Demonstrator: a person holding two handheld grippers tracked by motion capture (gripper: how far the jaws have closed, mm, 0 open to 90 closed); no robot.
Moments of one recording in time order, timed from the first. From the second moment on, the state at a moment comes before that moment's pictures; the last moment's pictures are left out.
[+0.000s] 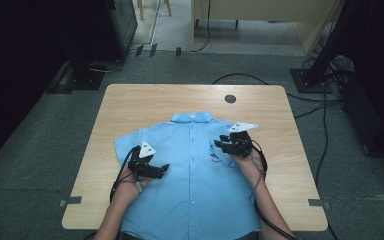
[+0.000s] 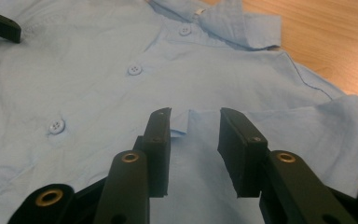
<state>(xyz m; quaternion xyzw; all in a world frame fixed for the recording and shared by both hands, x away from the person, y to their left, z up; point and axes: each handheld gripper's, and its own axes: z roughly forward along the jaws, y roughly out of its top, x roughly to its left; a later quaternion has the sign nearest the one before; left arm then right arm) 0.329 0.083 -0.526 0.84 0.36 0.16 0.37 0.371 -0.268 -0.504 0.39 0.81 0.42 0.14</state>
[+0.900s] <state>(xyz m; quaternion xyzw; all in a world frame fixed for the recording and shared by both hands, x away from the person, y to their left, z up) 0.329 0.083 -0.526 0.84 0.36 0.16 0.37 0.372 -0.275 -0.517 0.41 0.79 0.44 0.11</state>
